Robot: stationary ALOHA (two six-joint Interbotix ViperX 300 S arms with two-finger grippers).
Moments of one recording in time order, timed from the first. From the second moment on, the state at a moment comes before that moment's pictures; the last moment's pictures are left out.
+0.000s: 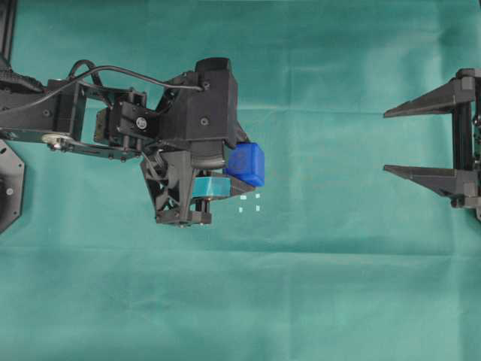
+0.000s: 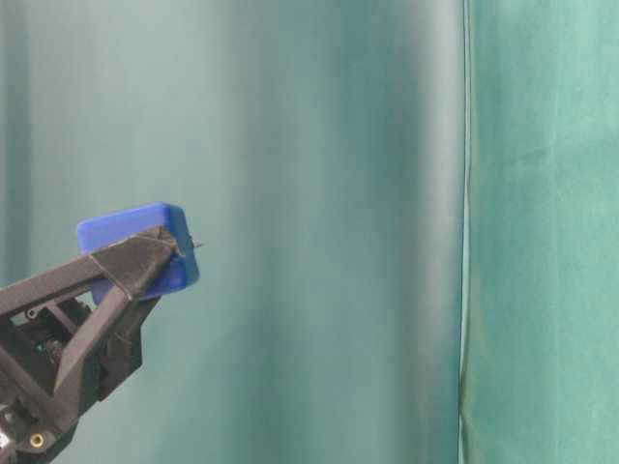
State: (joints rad) left arm -0.04 -0.18 0.24 0.01 0.61 -0.03; right arm -0.04 -0.89 1.14 0.00 -0.19 0.05
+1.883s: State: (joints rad) left arm -0.04 -0.39 0.56 0.01 0.02 -0.03; right arm -0.04 -0.89 1.11 -0.03 -0.19 0.02
